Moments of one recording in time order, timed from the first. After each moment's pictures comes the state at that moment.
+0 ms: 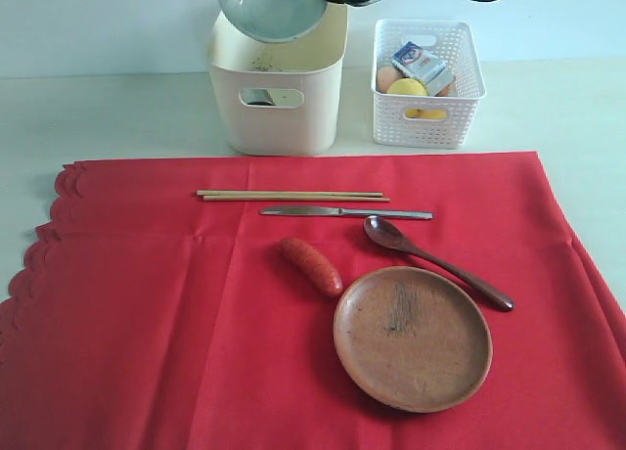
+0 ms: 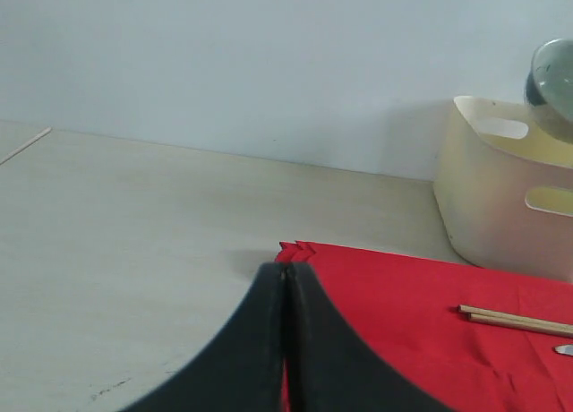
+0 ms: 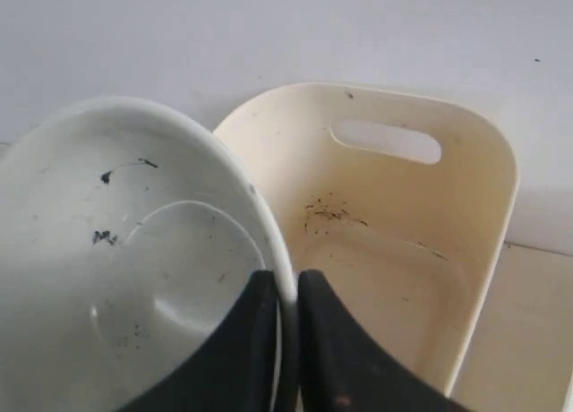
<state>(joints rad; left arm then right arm) 0.04 0.01 0.00 -0.07 0.20 -0.05 0.36 2.20 -1.84 0.77 0.33 -0.50</state>
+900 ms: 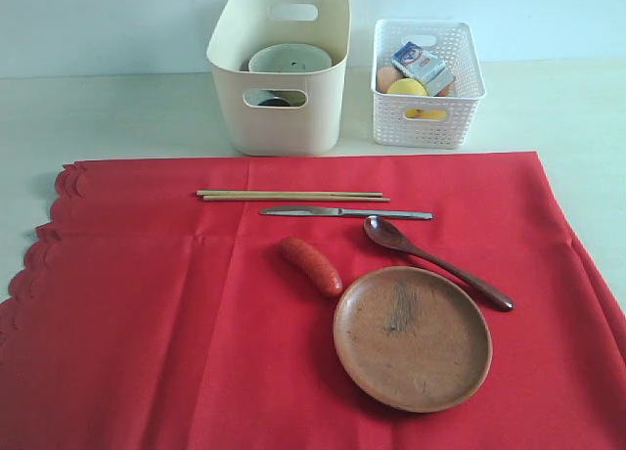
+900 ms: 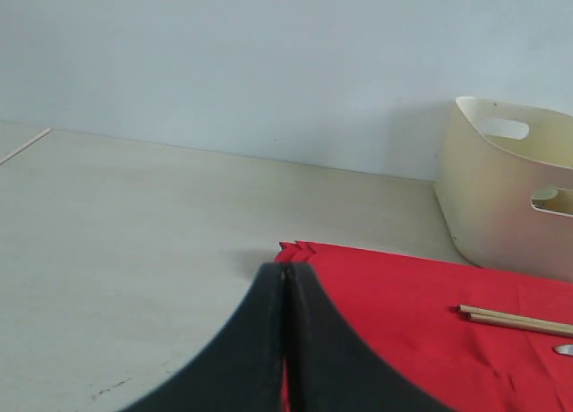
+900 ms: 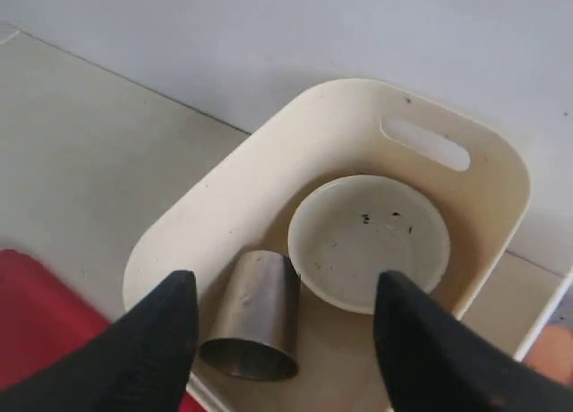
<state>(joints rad) 0.04 0.01 0.00 -0.07 0.20 -0.05 0.36 2.04 -1.85 0.55 0.59 -0.50</state>
